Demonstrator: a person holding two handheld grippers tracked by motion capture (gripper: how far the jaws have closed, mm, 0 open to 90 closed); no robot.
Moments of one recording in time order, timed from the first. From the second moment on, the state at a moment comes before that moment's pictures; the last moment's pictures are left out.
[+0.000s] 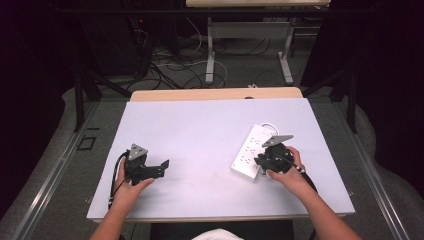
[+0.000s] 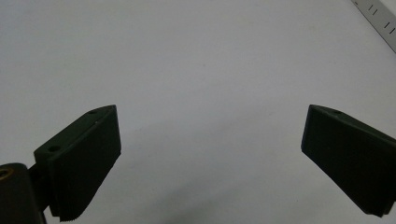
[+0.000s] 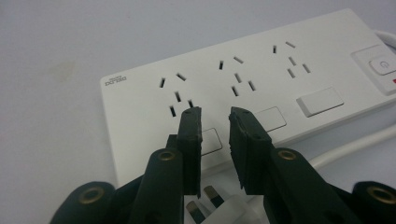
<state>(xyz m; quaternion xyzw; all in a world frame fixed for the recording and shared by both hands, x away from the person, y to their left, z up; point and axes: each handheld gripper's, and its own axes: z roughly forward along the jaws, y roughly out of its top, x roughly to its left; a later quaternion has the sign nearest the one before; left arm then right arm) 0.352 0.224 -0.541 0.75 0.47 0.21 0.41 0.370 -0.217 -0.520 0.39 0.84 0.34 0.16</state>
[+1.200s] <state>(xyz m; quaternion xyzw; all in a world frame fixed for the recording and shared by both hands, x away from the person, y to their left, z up) 0.352 0.225 -0.540 0.75 0.47 0.21 0.40 0.365 -0.207 -0.524 0.37 0.86 0.33 0.13</state>
